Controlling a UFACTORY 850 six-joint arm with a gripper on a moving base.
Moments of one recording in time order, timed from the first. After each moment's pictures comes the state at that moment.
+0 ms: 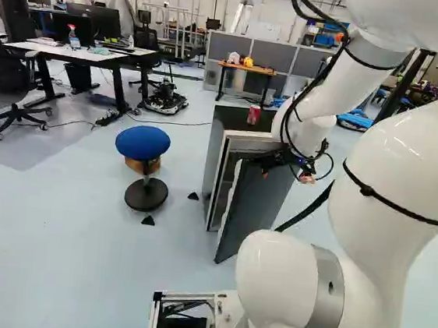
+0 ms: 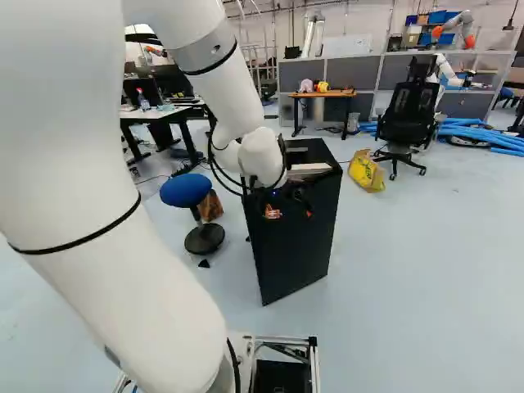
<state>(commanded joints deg) -20.3 -3.0 -34.9 -12.2 -7.4 0.0</state>
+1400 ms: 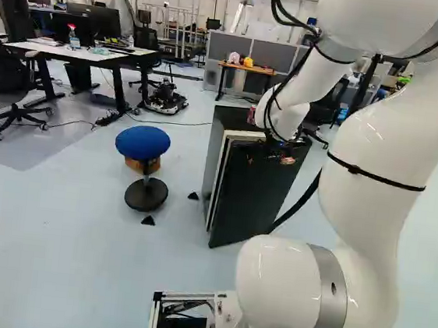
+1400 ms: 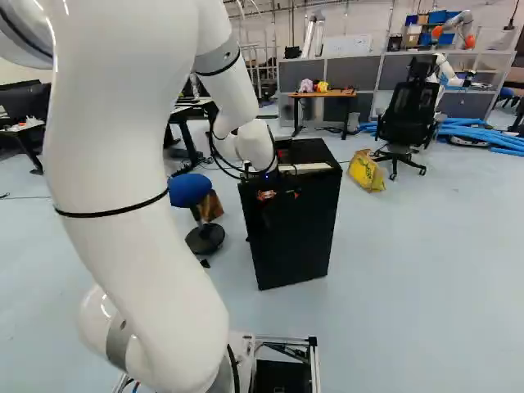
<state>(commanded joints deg) -13.1 -13.7 -47.1 -12.2 -7.4 0.0</state>
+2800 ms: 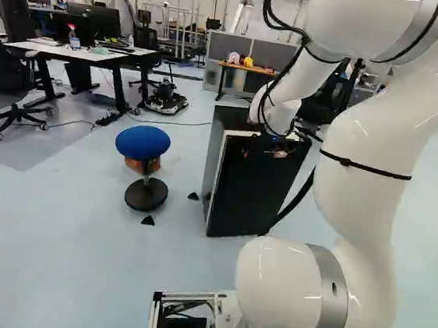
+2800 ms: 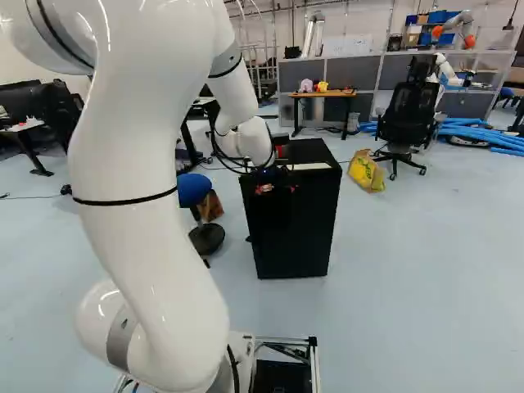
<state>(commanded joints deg) -11.2 -17.2 -51.4 -10.7 -7.5 0.0</state>
